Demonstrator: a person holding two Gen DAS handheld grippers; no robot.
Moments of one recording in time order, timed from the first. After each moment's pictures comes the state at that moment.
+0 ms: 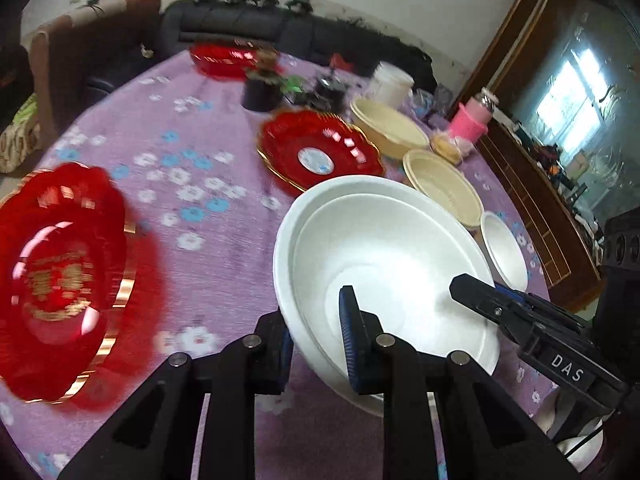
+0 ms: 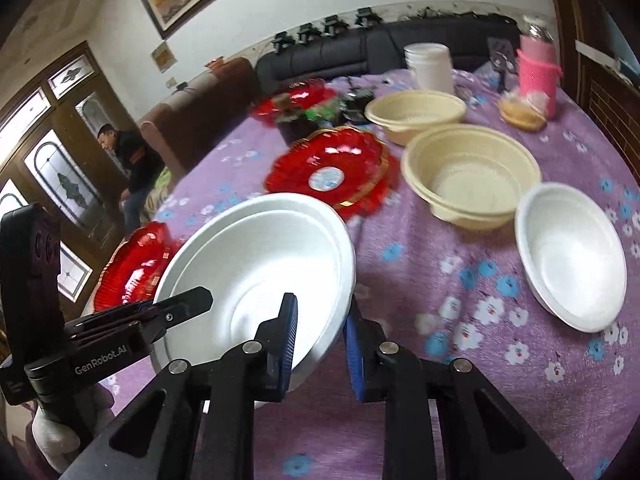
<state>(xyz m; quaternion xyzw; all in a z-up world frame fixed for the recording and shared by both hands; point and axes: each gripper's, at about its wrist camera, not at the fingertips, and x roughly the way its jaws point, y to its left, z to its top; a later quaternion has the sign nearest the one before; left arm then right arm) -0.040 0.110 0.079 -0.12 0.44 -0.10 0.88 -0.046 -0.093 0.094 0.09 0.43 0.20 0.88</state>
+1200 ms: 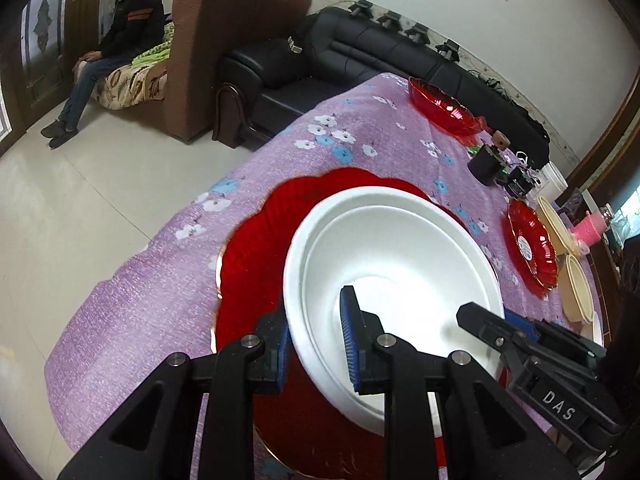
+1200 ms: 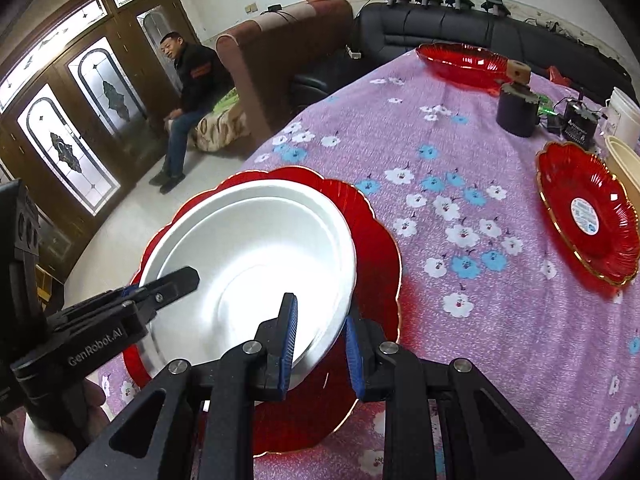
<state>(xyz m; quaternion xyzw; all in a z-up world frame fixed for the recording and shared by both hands) -0.057 0.344 0.045 -0.20 0.43 0.09 0.88 -0.005 0.172 0.054 -0.02 0.47 0.31 0.83</state>
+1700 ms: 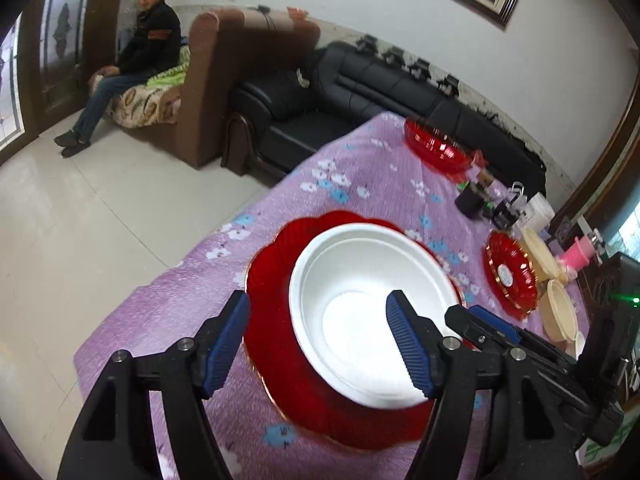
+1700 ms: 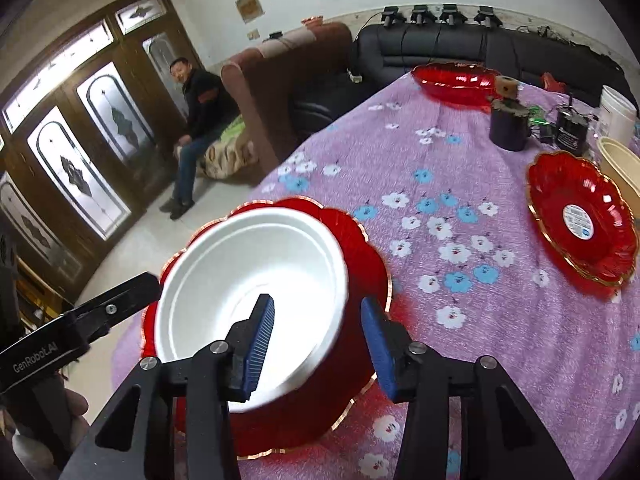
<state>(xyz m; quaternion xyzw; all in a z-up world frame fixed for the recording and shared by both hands) -0.096 0.338 0.092 -0.21 0.36 0.11 0.90 -0.012 0.150 0.071 0.03 0.43 0.32 0.84</state>
